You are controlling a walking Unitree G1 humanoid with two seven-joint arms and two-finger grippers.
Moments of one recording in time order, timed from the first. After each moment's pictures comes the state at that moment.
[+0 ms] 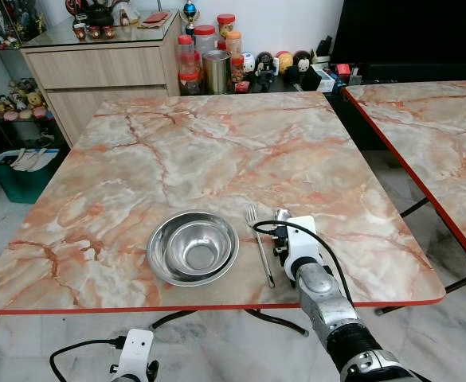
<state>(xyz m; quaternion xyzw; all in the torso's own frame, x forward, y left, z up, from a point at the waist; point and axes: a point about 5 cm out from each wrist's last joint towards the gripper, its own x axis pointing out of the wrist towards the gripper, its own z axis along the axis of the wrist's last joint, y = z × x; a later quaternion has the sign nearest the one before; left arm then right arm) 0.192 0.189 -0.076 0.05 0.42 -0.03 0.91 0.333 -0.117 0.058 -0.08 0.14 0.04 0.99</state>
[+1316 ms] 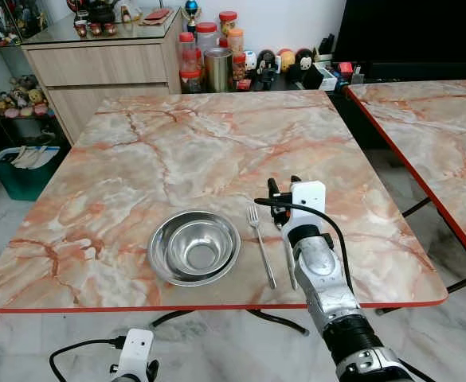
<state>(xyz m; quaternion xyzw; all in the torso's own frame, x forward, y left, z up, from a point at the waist) 0.193 0.190 -0.076 0.05 0.41 -0.03 0.91 0.341 -0.099 0.117 -0.03 -0.05 0.07 1.00</state>
